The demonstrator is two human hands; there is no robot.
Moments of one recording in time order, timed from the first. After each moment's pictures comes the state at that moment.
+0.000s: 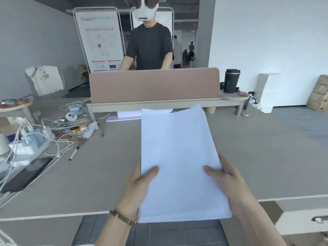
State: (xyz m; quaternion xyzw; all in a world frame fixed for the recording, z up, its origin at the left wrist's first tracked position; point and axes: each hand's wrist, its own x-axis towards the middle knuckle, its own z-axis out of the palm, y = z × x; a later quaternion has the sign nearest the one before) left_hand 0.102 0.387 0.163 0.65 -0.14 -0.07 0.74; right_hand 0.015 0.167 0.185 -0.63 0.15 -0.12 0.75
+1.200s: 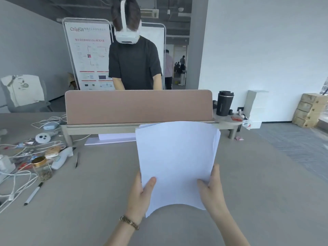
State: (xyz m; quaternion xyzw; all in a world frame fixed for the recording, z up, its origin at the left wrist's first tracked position) left_hand 0.237 0.288 0.156 0.69 -0.19 0.02 0.69; right_hand 0.157 0.103 0.174 -0.76 0.15 -0.29 0.56
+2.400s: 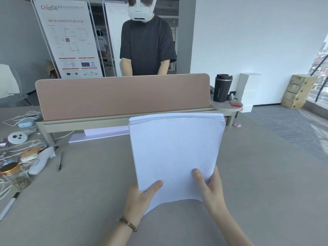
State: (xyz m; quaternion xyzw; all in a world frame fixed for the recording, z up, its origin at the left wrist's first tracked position) left_hand 0.275 0.275 0.124 0.70 -0.13 -0.08 0.70; right_hand 0.195 0.091 0.125 -0.68 0.15 -0.32 0.64
